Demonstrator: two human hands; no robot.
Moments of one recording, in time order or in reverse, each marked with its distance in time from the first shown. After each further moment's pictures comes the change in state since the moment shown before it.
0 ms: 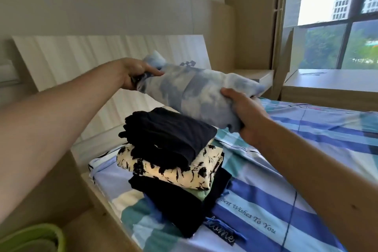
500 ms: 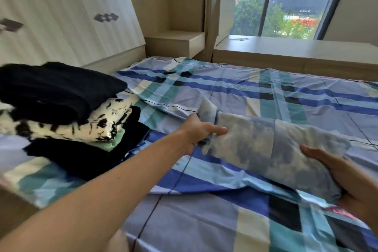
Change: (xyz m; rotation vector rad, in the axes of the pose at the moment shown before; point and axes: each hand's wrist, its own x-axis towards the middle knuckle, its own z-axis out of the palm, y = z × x) left_hand -0.128 -0.100 0.412 -0.225 -0.499 -0.025; right_hand -0.212 0.033 -0.379 -0.148 0.401 0.274
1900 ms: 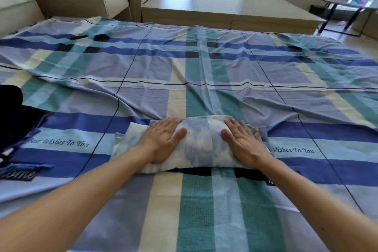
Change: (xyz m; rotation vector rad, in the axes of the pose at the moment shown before) left_hand 0.056 -0.119 0.121 1.152 -0.268 0.445; right_hand 0.058 0.092 -0.092 -1.305 0.095 -0.100
